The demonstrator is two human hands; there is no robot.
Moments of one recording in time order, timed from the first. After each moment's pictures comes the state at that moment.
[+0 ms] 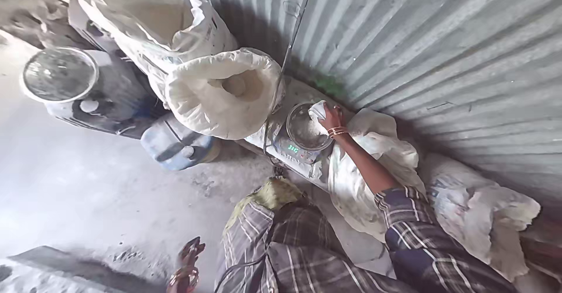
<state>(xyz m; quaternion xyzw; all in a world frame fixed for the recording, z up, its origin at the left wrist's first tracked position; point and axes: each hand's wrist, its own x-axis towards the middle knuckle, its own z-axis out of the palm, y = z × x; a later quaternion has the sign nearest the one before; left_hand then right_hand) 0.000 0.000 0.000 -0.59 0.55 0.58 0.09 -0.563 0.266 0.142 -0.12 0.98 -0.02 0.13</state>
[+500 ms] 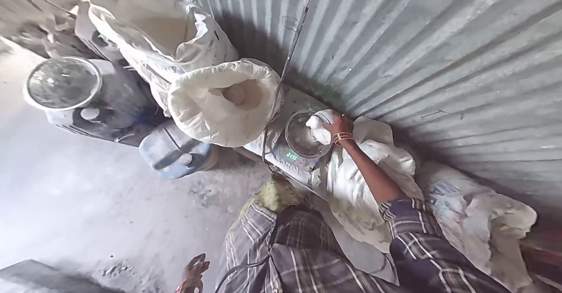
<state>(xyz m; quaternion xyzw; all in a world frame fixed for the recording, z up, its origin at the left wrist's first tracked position) -0.002 0.020 -0.012 -0.62 0.52 0.56 0.19 -0.566 0.277 0.174 -0.03 0.99 -0.06 0.14</state>
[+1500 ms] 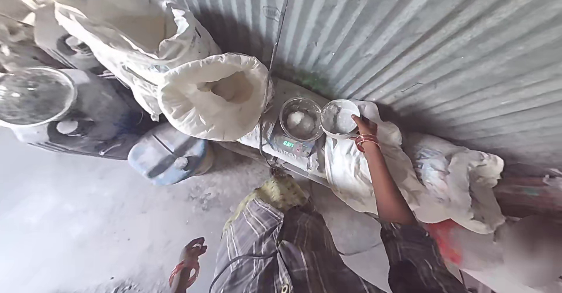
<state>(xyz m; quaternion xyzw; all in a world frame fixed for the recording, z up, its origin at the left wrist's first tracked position) -0.014 -0.059 -0.039 -0.53 0.60 0.54 0.26 -0.478 0.368 0.194 0.28 0.83 -0.49 0.00</state>
